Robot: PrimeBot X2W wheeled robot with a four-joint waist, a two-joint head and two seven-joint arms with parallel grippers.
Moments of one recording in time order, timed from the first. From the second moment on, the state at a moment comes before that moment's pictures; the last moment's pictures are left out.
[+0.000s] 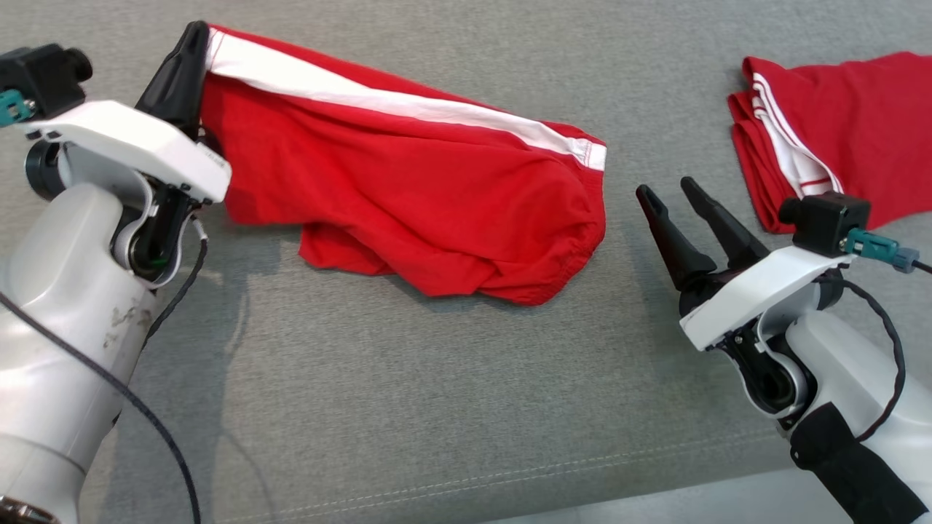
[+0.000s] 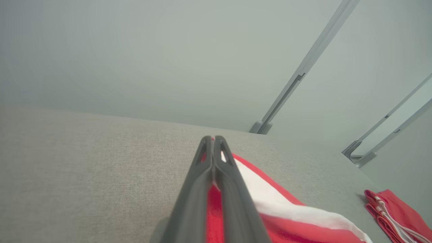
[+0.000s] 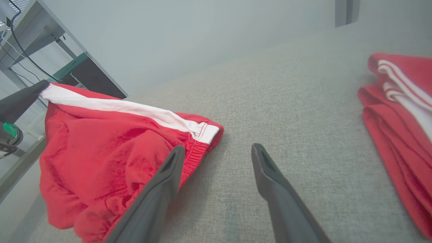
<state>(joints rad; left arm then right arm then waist) -1.00 0.35 -0.67 0.82 -1.09 -0.12 -0.23 -0.69 -0.35 0.73 0.51 1.00 0.13 -0.25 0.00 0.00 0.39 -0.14</state>
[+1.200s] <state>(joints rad) -0.95 0.39 -0.77 0.72 -1.17 -0.12 -0.24 -0.84 -0.32 0.74 0.57 1.49 0.13 -0.08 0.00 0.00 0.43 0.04</state>
